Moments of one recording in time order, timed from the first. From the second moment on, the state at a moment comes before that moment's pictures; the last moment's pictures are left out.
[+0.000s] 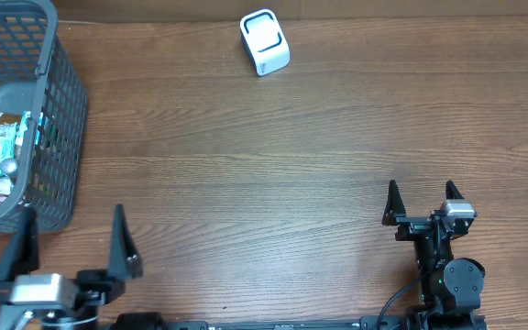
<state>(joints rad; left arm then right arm) 0.01 0.18 0.90 -0.45 0.00 -0.02 0.06 0.01 0.02 -0.03 0.06 0.06</state>
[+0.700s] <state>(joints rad) 0.01 1.13 1.68 -1.22 0.18 -0.03 0.06 0.01 0.02 -0.03 0.06 0.06</state>
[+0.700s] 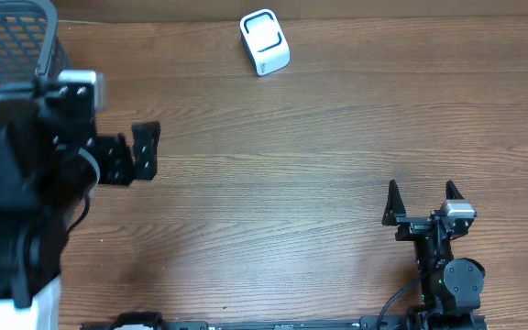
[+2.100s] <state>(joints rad) 0.64 1.57 1.68 -1.16 -0.04 -0.18 0.06 0.01 0.02 -0.03 0.06 0.06</state>
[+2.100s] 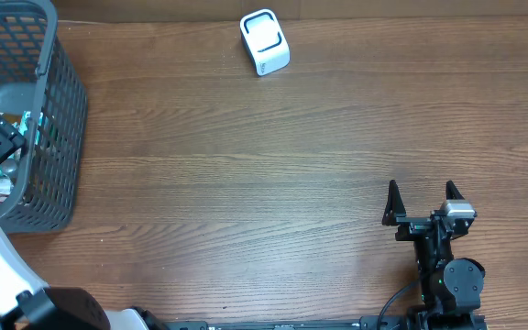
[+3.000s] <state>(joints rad) 0.68 1.87 1.68 -1.19 -0.04 -0.12 0.06 0.01 0.02 -0.03 0.06 0.06</state>
